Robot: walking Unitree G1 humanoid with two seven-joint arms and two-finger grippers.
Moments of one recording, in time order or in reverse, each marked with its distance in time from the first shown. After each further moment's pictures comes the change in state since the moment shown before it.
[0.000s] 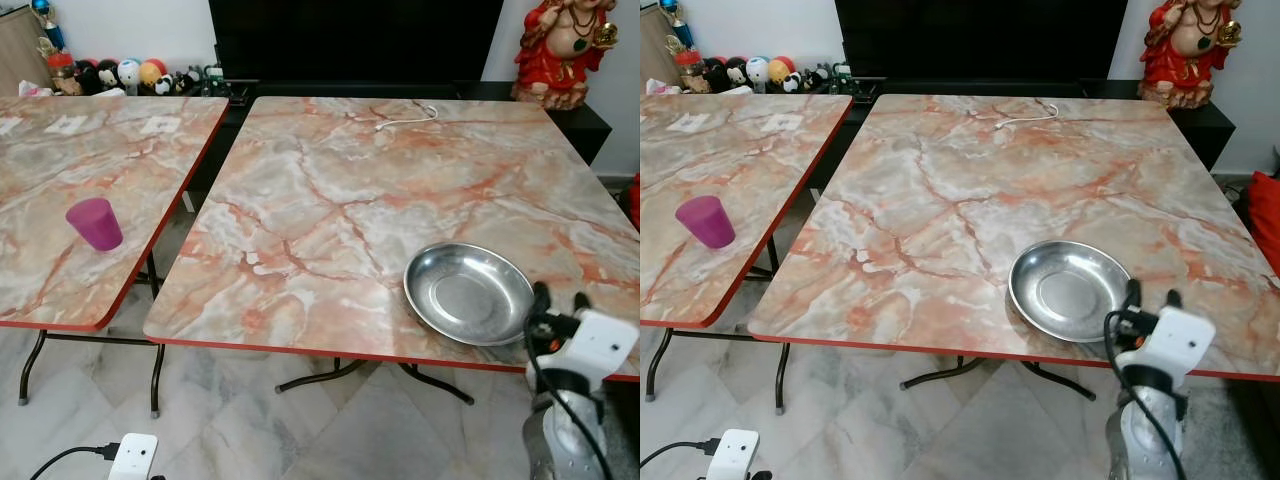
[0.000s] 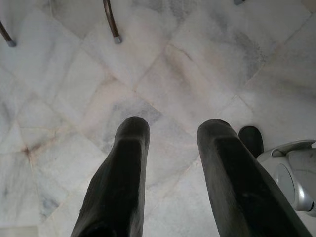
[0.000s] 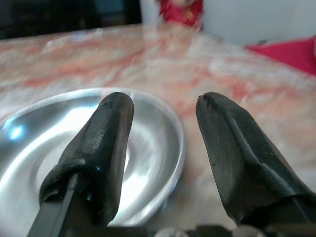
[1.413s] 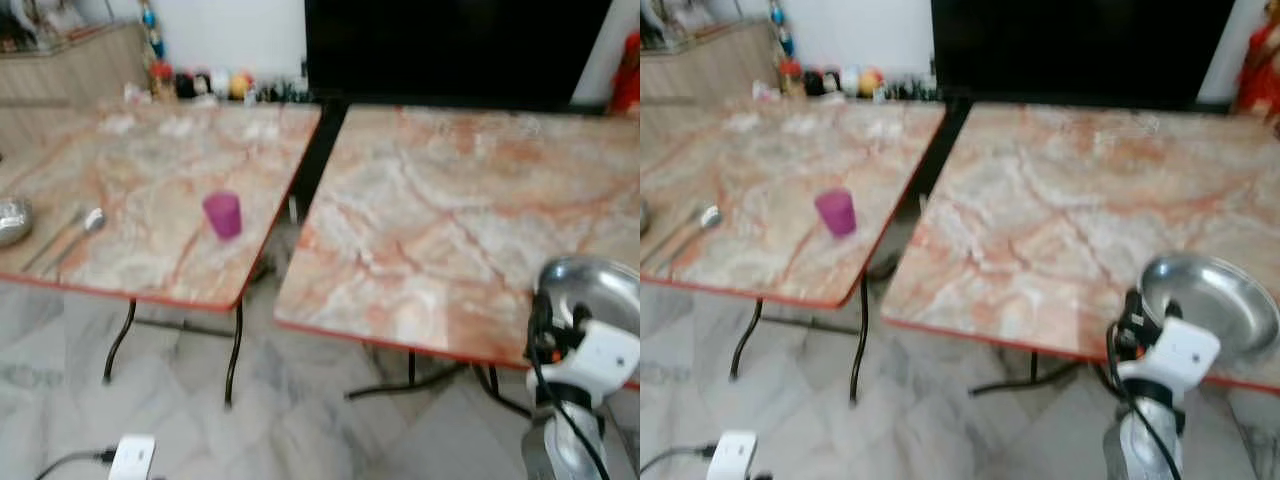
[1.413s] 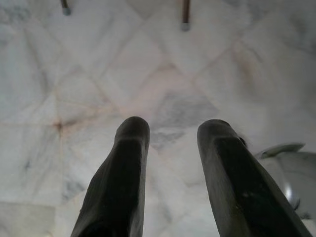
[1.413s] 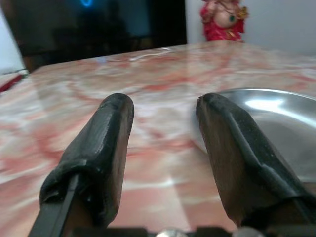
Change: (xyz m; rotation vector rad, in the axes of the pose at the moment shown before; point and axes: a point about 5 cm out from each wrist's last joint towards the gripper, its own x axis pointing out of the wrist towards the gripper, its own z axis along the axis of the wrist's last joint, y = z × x) left arm 0.001 0.000 0.002 -0.057 0.000 0.008; right arm -0.001 0.004 0.016 0.022 -0.059 -0.049
